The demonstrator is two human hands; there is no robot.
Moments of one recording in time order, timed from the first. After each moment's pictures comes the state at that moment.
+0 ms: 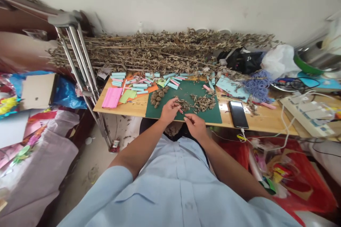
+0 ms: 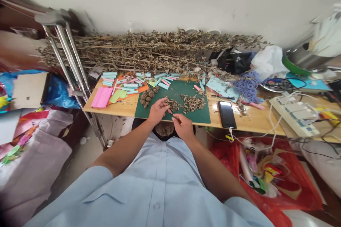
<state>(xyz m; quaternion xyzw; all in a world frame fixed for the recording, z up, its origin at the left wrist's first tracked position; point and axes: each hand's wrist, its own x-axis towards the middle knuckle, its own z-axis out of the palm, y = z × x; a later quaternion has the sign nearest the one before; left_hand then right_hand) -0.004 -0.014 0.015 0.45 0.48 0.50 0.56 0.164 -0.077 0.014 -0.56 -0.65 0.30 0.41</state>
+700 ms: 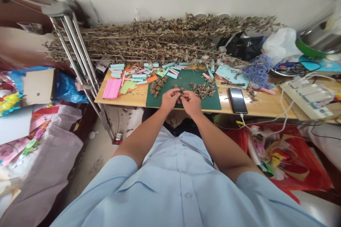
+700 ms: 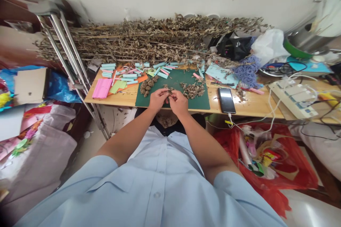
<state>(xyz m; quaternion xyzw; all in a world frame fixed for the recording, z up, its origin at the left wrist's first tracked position) 0.001 -0.012 0.009 0.46 0.47 0.54 0.53 0.139 -0.029 0.005 -0.57 -0.61 0.28 0.47</state>
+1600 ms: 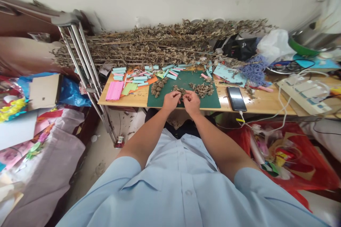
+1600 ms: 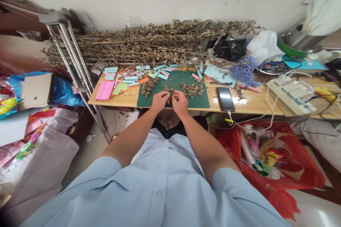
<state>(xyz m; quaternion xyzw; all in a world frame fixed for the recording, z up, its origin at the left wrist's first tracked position) -0.001 -0.015 0.009 0.56 0.52 0.46 0.45 0.135 -0.029 -0.009 -0.55 -0.55 0.30 0.55</state>
